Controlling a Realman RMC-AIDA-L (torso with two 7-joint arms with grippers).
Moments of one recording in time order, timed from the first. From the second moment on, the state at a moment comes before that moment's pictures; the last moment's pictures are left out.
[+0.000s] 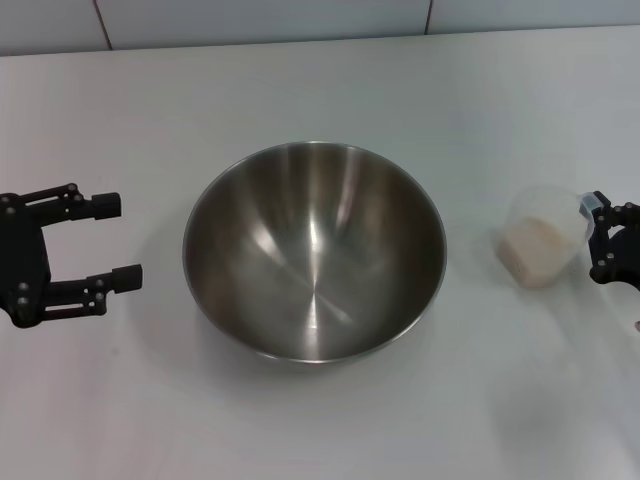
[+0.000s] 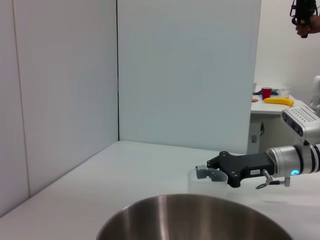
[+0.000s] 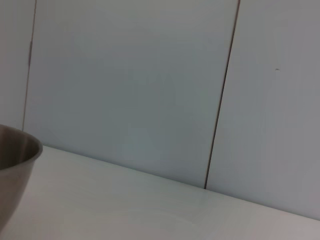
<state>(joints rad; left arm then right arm) -0.40 -1.99 0.58 0.81 1.98 1.91 -1.18 0.31 2.08 0.33 -0.10 -2.16 -1.34 0.23</state>
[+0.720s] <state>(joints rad) -0.40 -1.99 0.58 0.80 1.98 1.91 -1.17 0.33 2.08 0.44 -0.07 -2.16 -1.49 0.18</state>
